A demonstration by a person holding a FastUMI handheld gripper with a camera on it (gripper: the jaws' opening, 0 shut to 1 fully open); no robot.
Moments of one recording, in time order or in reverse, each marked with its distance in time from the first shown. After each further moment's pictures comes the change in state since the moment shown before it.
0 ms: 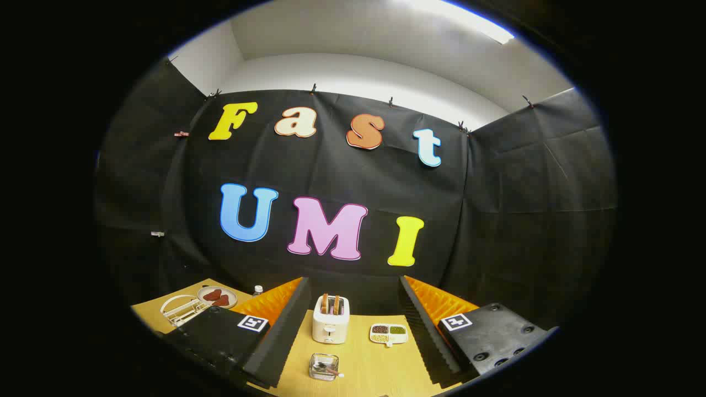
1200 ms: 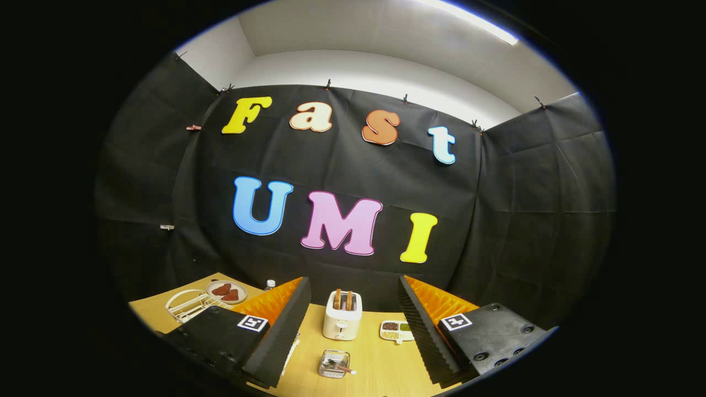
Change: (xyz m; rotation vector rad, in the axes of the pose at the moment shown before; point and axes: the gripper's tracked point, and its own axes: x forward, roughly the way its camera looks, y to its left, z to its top) arm -0.006 0.037 -0.009 -0.022 0.019 0.067
